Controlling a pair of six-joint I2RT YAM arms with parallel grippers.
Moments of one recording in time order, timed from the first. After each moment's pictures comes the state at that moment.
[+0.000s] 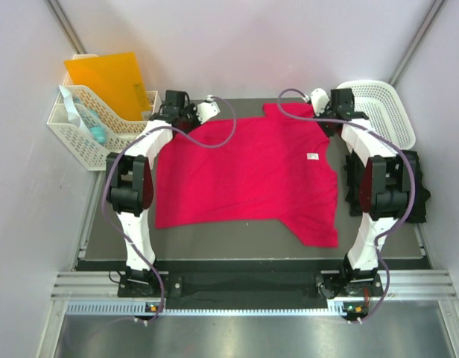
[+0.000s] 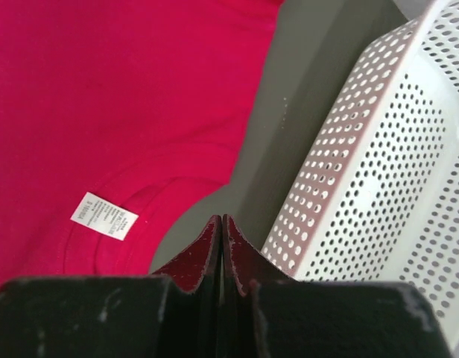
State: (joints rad) left arm -0.18 2.06 1.70 -0.35 0.25 0.94; right arm 0.08 1.93 1.58 -0.42 -0.01 -0.63
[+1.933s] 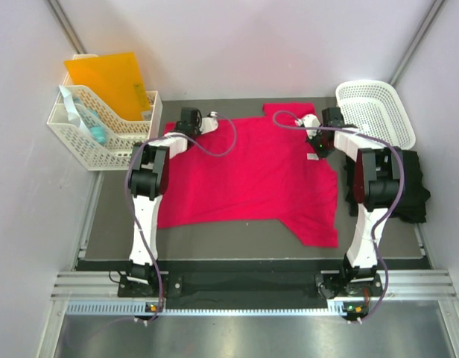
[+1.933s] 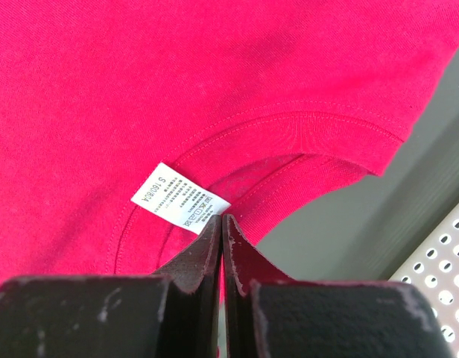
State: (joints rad) left arm -0.20 2.39 1.73 0.03 -0.26 1.09; right arm 0.08 2.05 1.47 -0.47 -0.10 -0.63
